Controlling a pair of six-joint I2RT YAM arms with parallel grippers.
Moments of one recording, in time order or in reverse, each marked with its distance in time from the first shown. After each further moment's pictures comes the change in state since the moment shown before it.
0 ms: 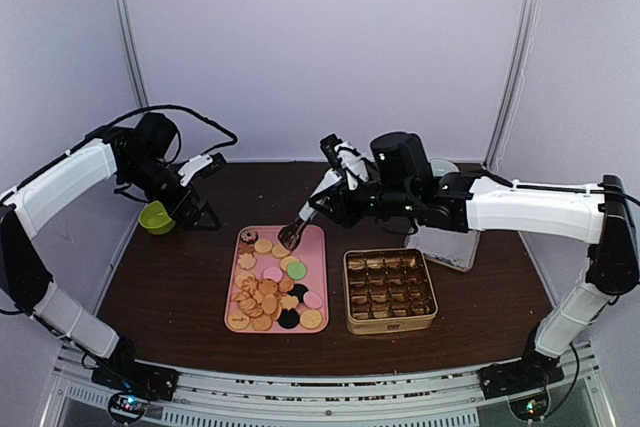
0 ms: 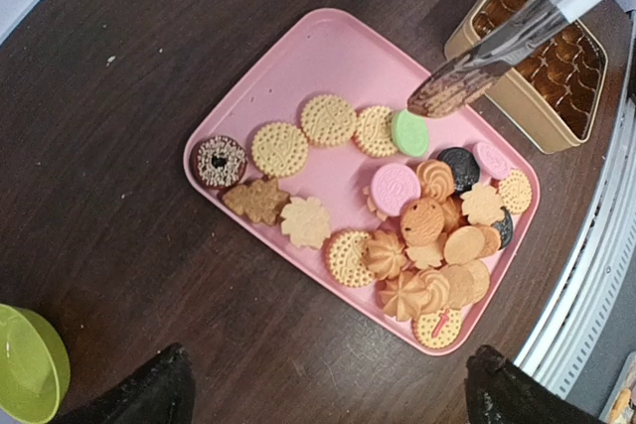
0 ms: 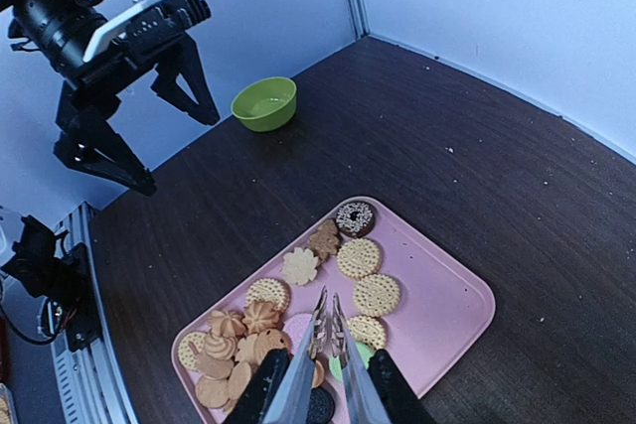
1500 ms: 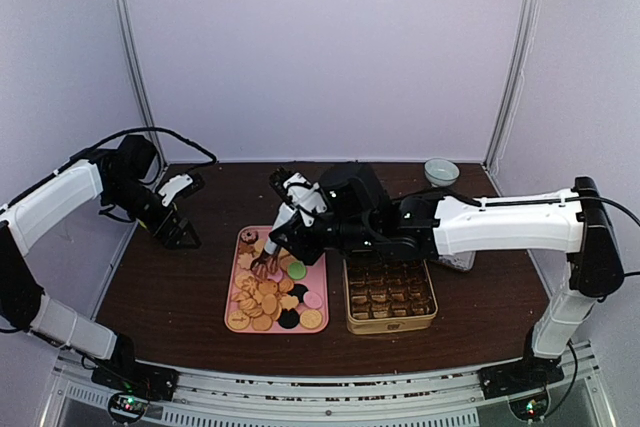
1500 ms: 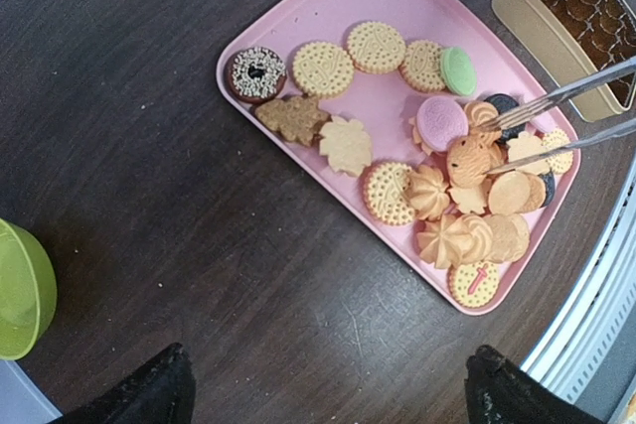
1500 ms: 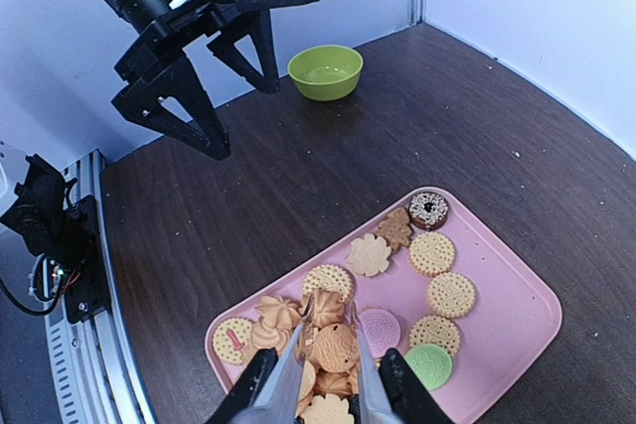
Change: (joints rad) left arm 0.125 -0.116 -0.200 0.028 -0.040 0.049; right arm 0.202 0.129 0.101 -0.023 0.164 -0.059
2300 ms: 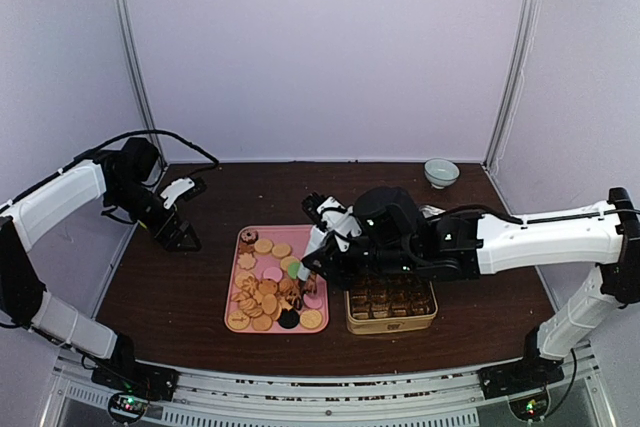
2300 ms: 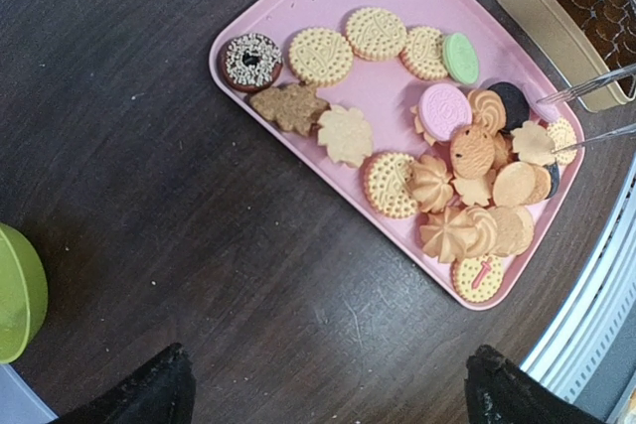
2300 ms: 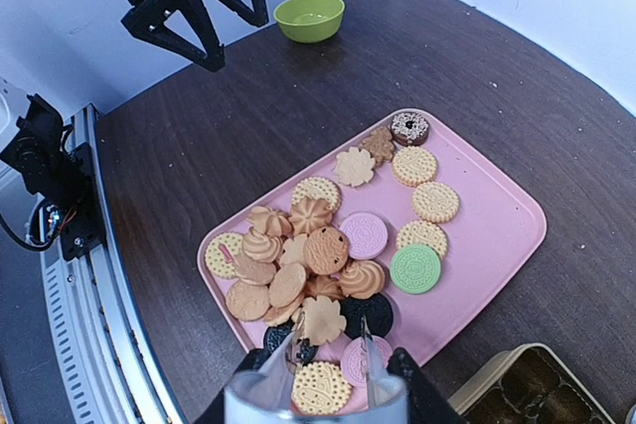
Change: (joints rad) left arm 0.001 0.025 -0.008 0.000 -0.003 0.018; right arm 0.052 -0.210 -0.250 -0.047 0.058 0.043
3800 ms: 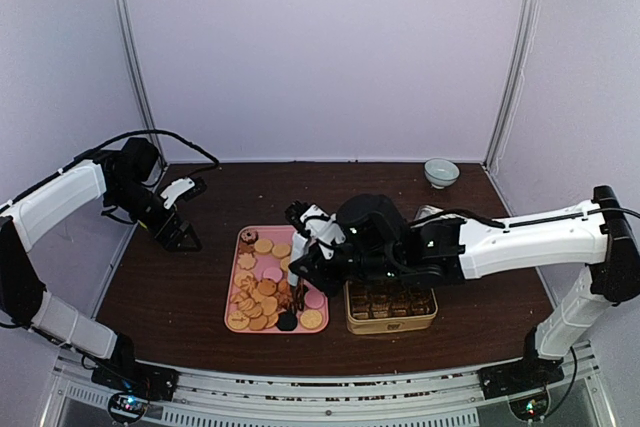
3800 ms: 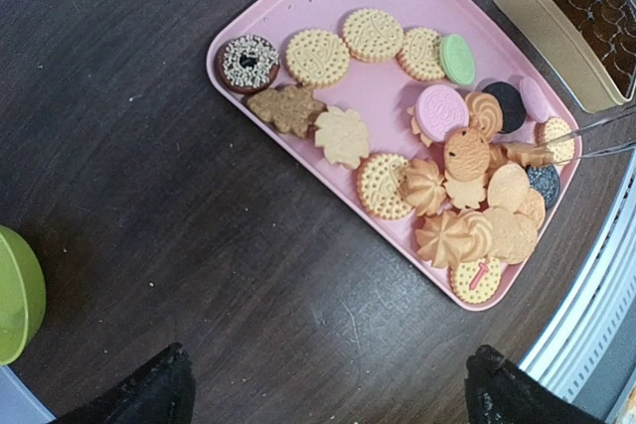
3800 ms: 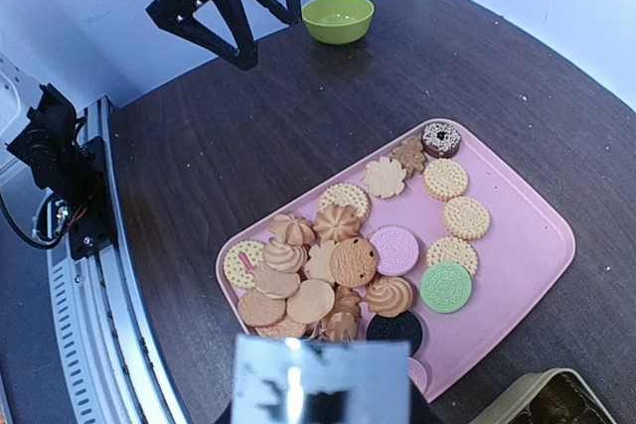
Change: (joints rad) left arm 0.000 0.001 0.000 -0.001 0.007 0.000; right arm 0.030 0.075 0.040 0.045 -0.014 -0.015
